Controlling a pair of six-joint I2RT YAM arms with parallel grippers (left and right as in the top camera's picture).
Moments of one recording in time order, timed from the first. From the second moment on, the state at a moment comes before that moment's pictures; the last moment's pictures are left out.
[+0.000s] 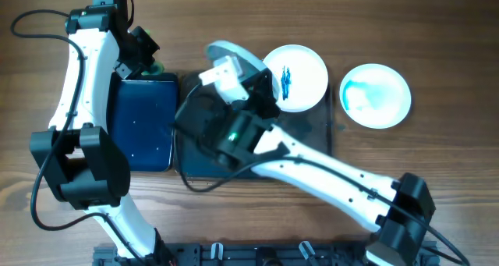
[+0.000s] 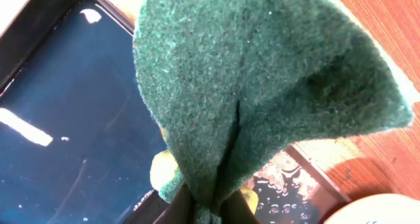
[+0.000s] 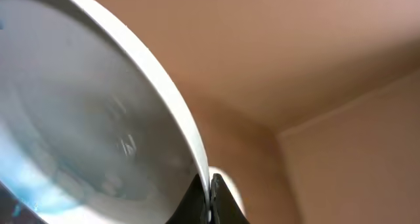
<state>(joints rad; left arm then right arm) 0.06 1.97 1.79 -1.12 0.07 -0.67 1.06 1.83 1.68 -1.08 1.29 0.39</state>
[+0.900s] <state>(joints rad) -0.01 1.97 1.79 -1.10 0.08 -0.67 -0.41 1.83 1.40 -0.98 -0.08 0.46</state>
